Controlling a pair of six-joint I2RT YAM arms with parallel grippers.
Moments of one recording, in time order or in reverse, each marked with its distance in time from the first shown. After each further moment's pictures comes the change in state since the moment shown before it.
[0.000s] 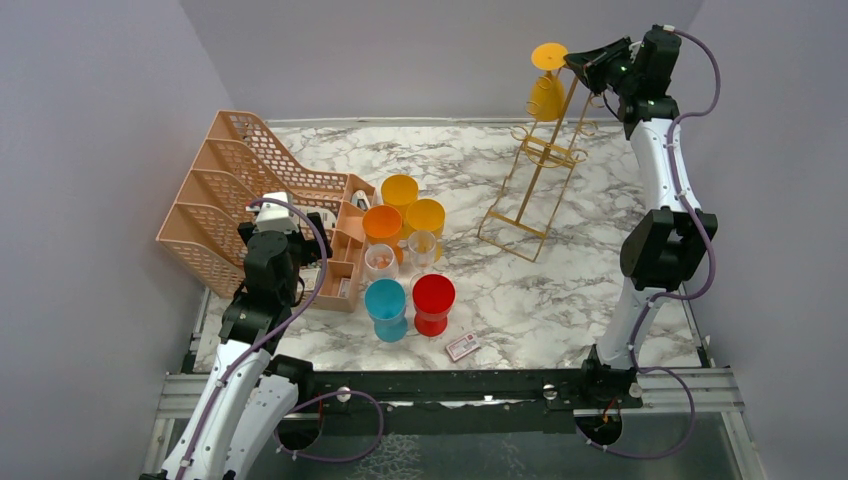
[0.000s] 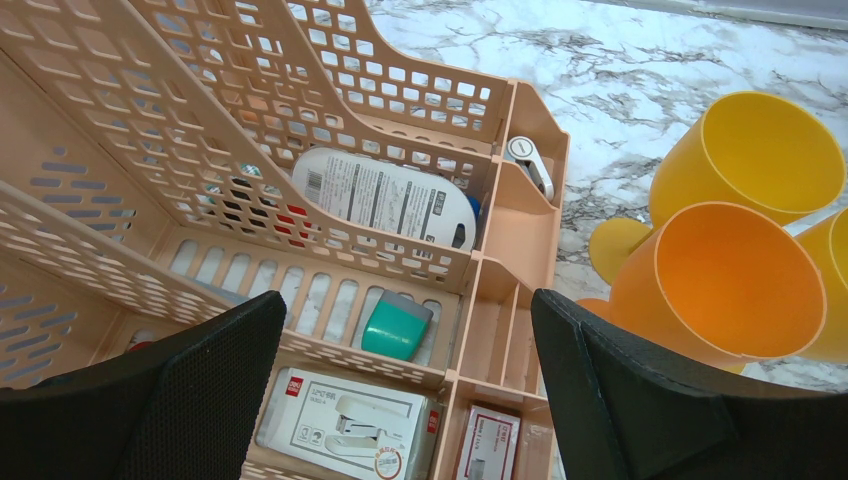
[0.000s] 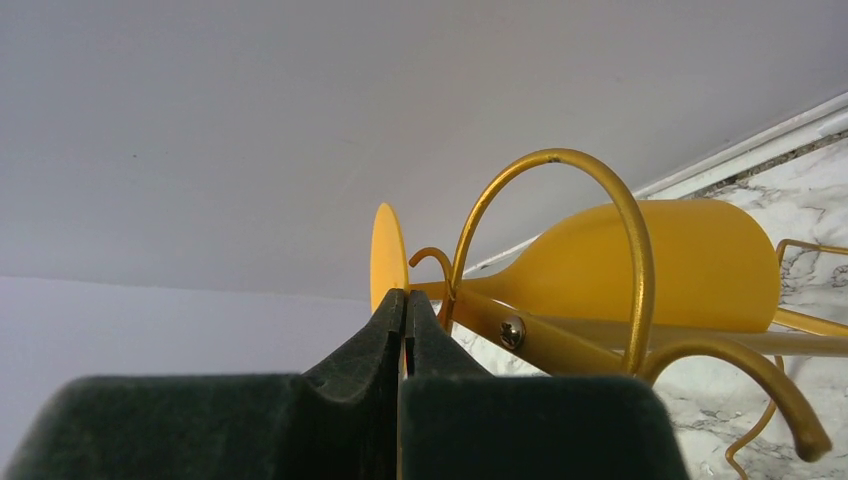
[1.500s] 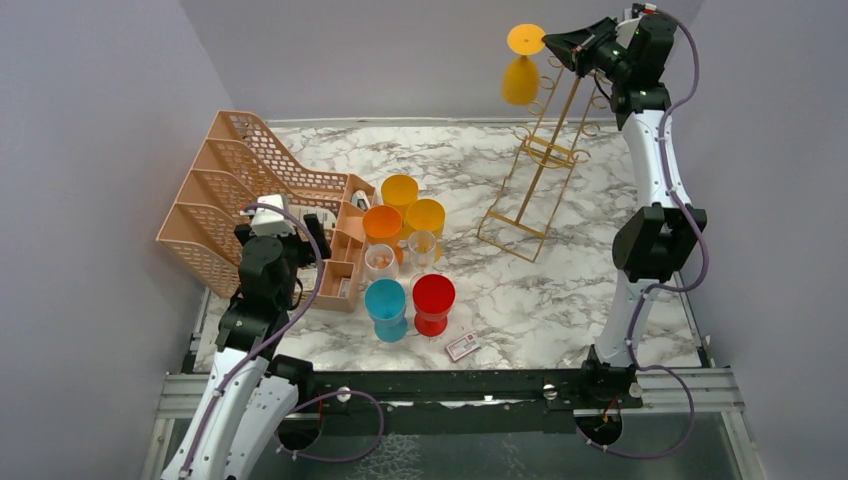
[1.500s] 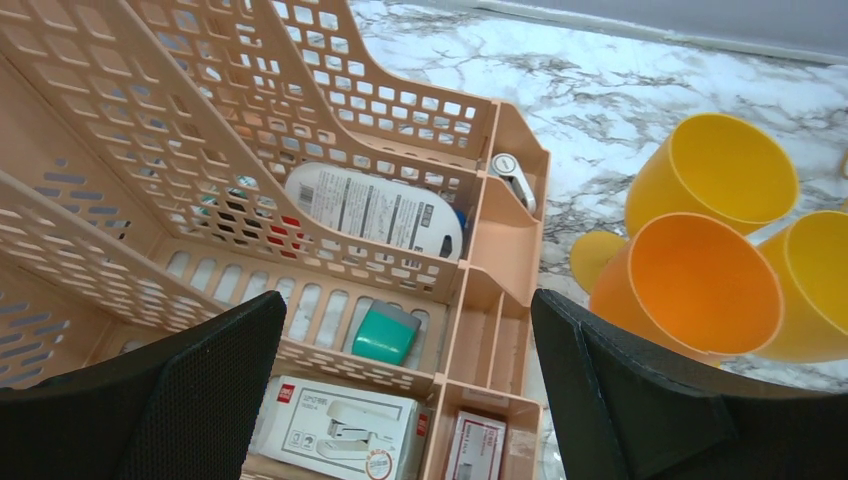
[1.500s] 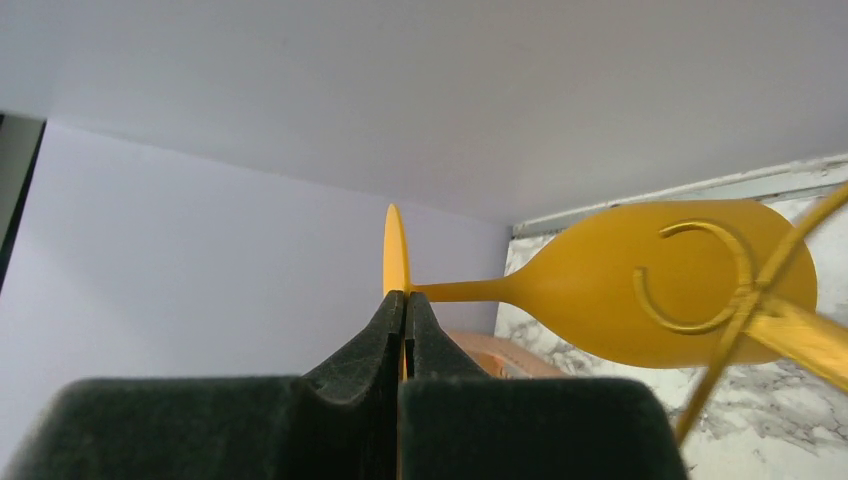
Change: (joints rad) left arm 0.000 -0.037 0.000 0.000 0.005 -0.013; right arm 0.035 0.083 0.162 0.071 -0.215 0.155
